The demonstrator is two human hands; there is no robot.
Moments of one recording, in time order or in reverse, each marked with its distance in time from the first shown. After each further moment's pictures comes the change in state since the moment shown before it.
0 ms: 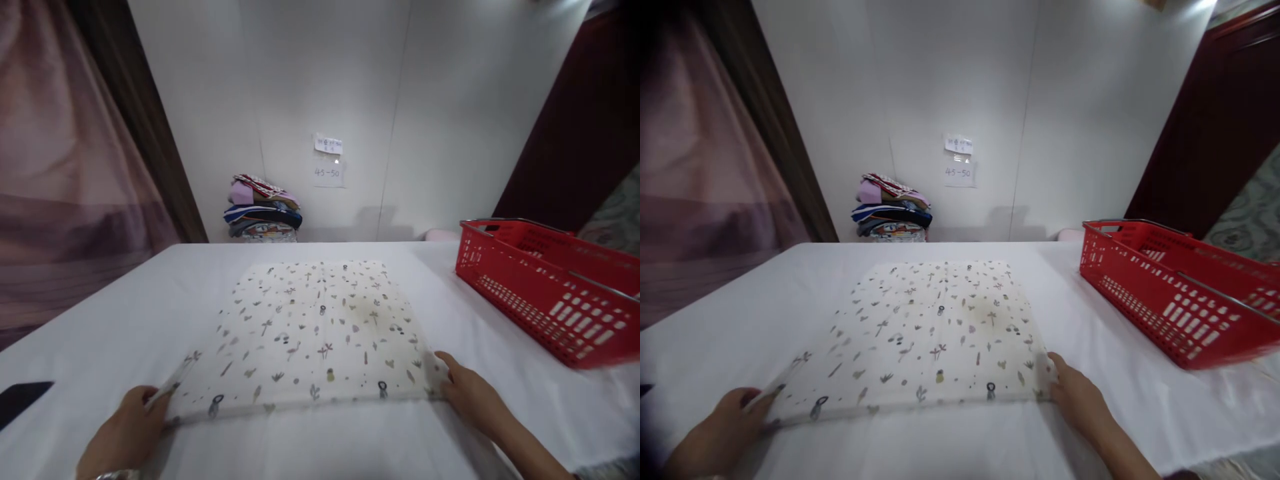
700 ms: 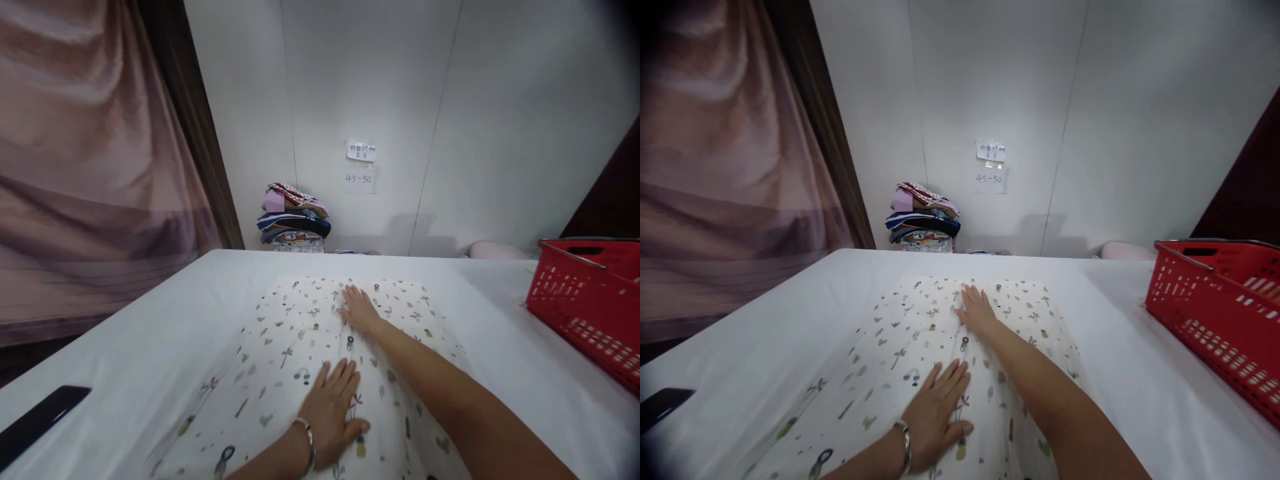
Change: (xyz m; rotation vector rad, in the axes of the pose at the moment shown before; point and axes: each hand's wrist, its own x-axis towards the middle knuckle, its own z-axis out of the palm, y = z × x) left_hand -0.100 0.239 0.016 -0.072 -0.367 1.206; right_hand 0.234 -0.251 0.072 -0.161 -0.129 -0.664
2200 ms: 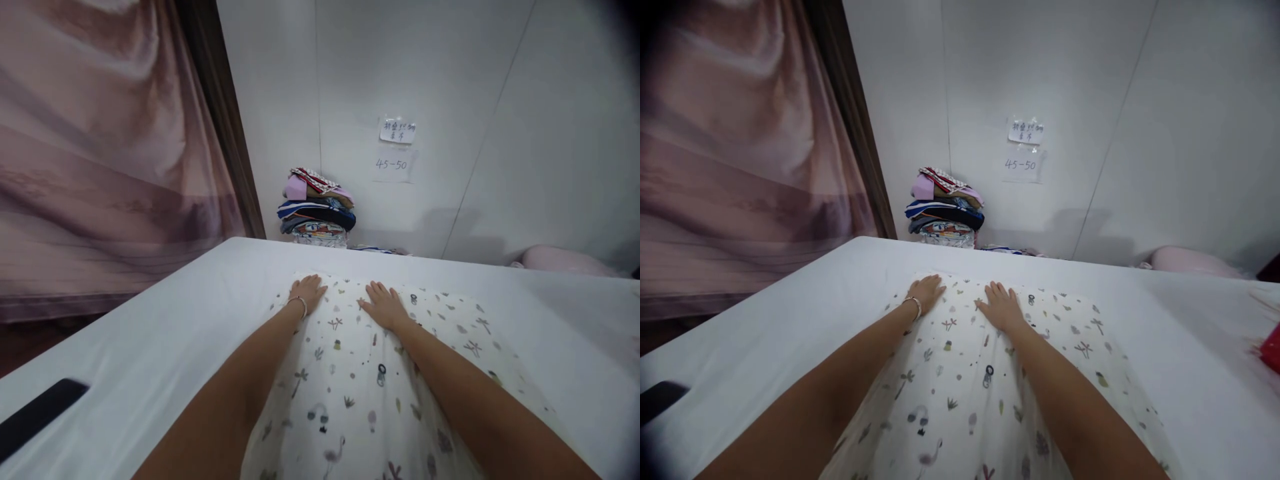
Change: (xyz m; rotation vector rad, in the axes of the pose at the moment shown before) left_hand 0.131 -0.251 -0.067 0.231 0.201 -0.601; right_hand 0.088 0.039 0.034 -0.066 -0.040 0.064
